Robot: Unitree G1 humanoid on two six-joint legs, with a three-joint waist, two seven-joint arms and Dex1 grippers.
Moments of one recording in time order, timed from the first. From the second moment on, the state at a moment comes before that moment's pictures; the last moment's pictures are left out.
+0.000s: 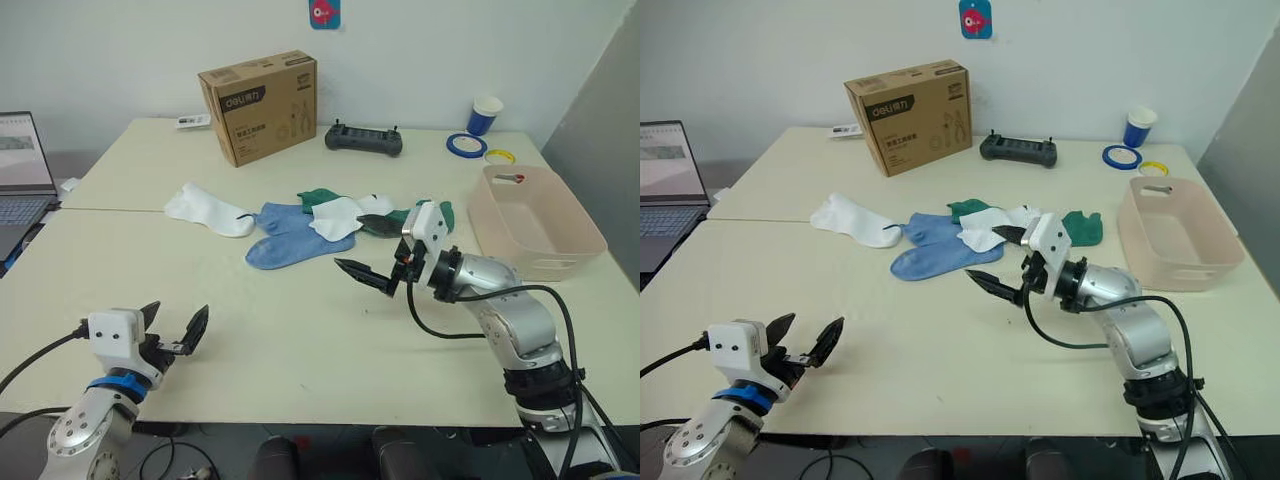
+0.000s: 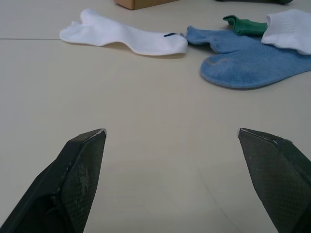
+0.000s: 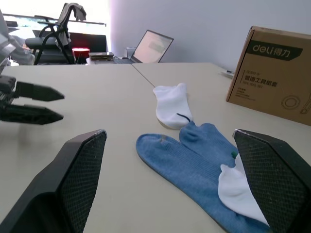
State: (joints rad) left arm 0.31 0.37 0.43 -0.36 -0.44 0.27 -0.40; right arm -0.50 -0.34 0.15 -0.23 0.33 0.39 0.76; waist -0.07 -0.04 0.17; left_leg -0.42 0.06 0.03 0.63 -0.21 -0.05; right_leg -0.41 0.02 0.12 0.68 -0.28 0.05
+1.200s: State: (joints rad) left arm -0.96 0.51 0.13 1.21 -0.09 0.04 -0.56; right arm -0.36 -0.39 0.13 -0.29 0.26 0.40 0.64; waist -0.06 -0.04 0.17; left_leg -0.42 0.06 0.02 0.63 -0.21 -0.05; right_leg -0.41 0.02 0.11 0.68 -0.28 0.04
